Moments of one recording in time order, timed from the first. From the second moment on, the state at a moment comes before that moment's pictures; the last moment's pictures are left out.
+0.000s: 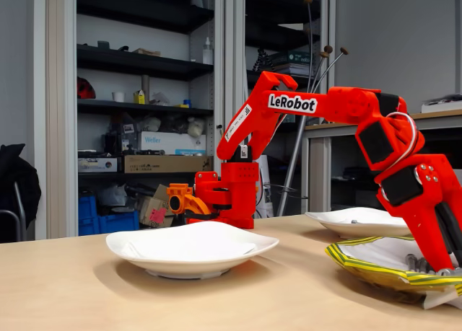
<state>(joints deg) -5.5 46.7 59.4 53.9 87.2</state>
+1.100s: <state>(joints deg) -13.4 69.8 63.2 87.9 86.7</state>
